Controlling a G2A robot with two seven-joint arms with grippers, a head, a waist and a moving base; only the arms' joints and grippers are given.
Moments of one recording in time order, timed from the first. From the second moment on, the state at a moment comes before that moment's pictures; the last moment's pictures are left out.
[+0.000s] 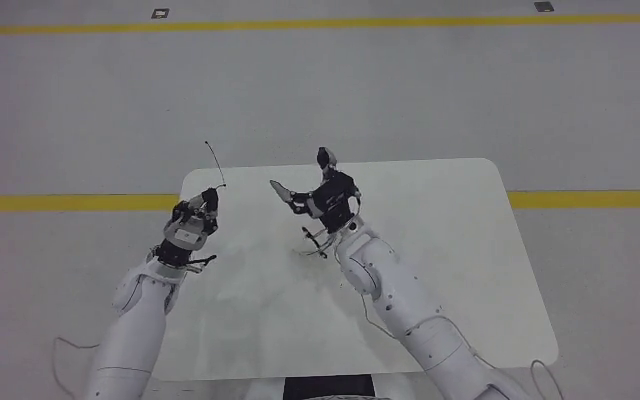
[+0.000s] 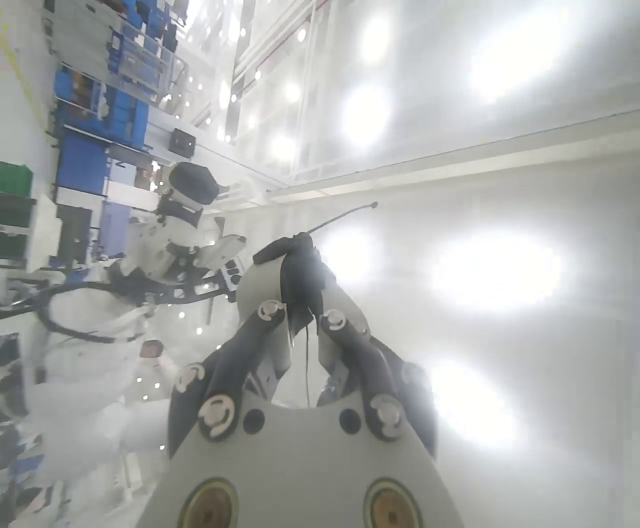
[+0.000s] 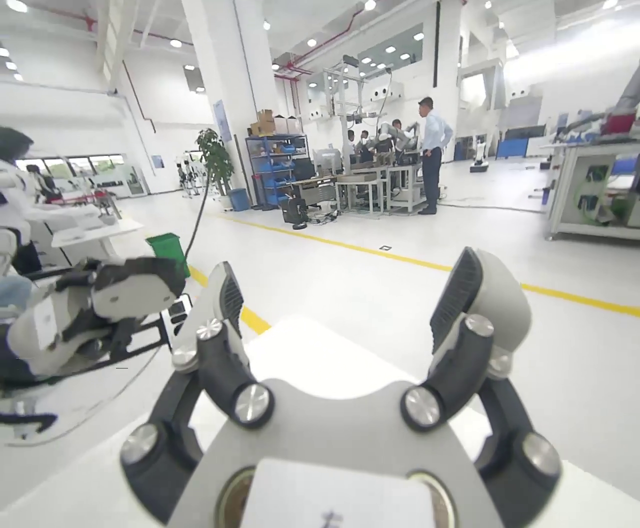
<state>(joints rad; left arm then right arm) 1.57 -1.21 -1.59 -1.48 -1.22 0.04 -1.03 -1.24 -1.51 0.94 -1.41 -1.41 -0.13 -0.39</state>
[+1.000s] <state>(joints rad) 1.59 -1.22 -1.55 -1.53 -1.35 0.09 -0.96 -1.12 -1.51 0.74 -1.30 -1.57 0.02 -0.50</state>
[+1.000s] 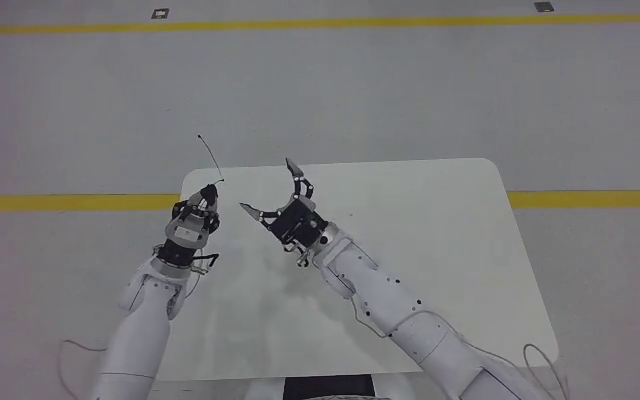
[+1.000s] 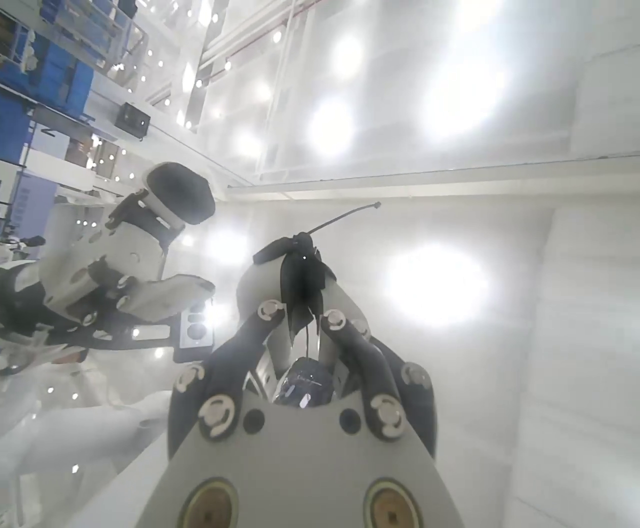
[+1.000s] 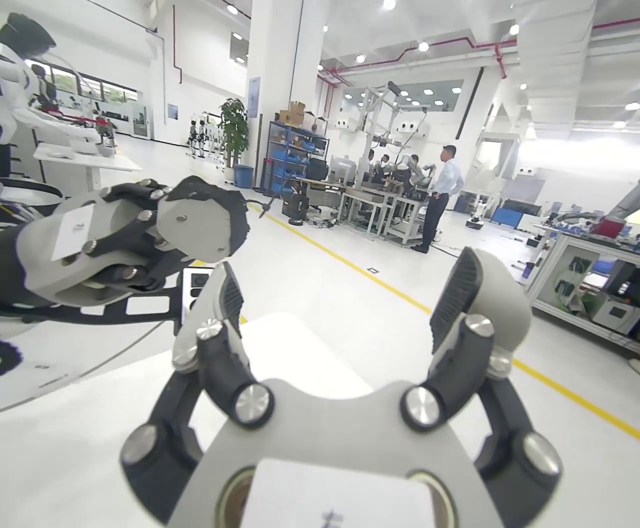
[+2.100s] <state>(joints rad) 1.59 -1.22 -1.54 -1.53 -1.37 0.09 -0.95 -1.06 -1.56 0.63 -1.22 -1.57 0.08 -0.53</state>
